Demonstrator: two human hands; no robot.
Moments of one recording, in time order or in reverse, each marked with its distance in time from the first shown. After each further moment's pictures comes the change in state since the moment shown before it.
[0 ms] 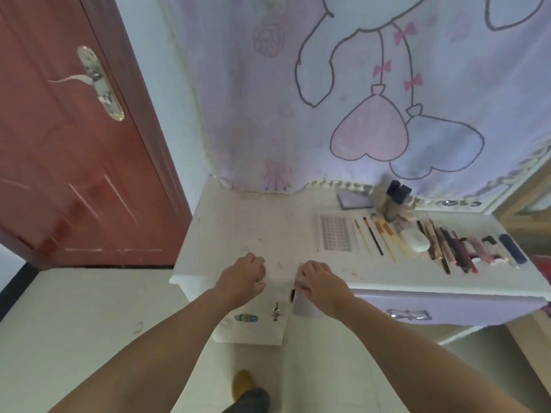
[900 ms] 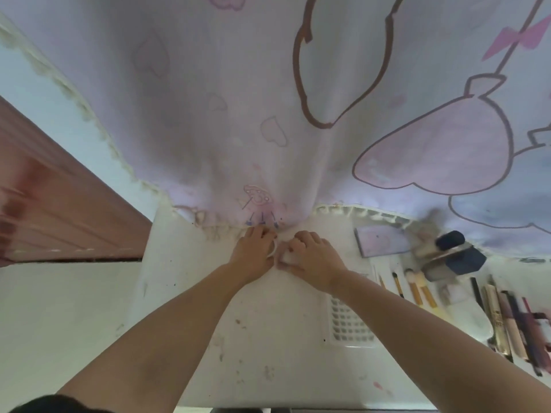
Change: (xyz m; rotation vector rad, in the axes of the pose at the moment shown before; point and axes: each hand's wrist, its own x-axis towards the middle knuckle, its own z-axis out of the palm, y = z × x) left_hand 0.297 -0.053 0.004 -0.055 -0.168 -0.044; right_hand 0.258 0.114 -0.031 -0.036 -0.052 -0.076
